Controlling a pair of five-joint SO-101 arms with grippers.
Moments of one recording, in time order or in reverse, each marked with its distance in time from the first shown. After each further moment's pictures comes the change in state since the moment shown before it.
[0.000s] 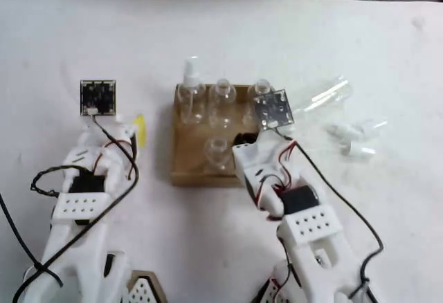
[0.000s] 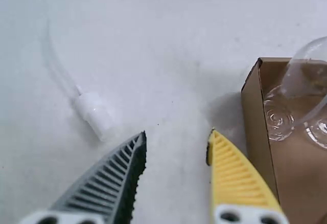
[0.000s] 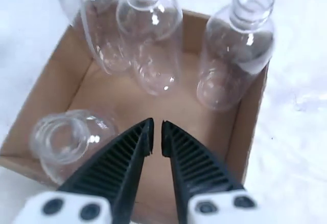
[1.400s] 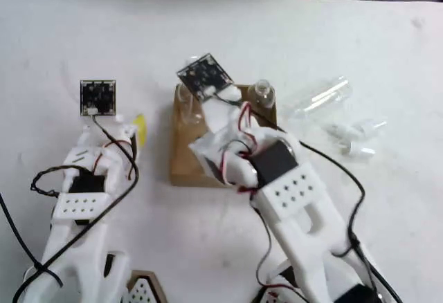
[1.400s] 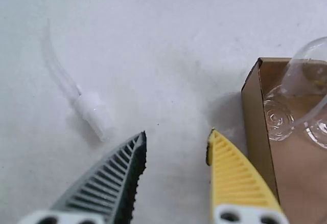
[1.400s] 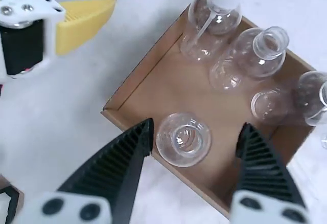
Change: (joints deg) left arm 0.0 0.0 0.0 0.0 0.0; right arm -15.1 18.8 -44.5 40.4 6.9
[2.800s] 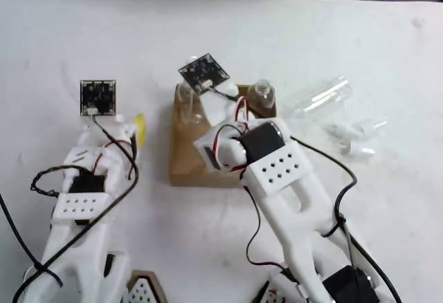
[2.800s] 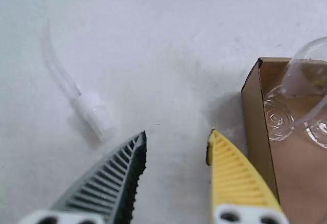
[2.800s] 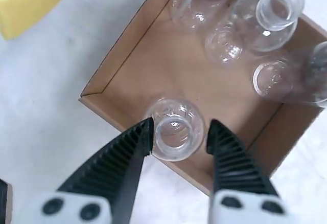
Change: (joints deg) left arm 0.0 0.0 0.0 0.0 0.0; right arm 2.7 8.3 -1.3 1.5 0.1
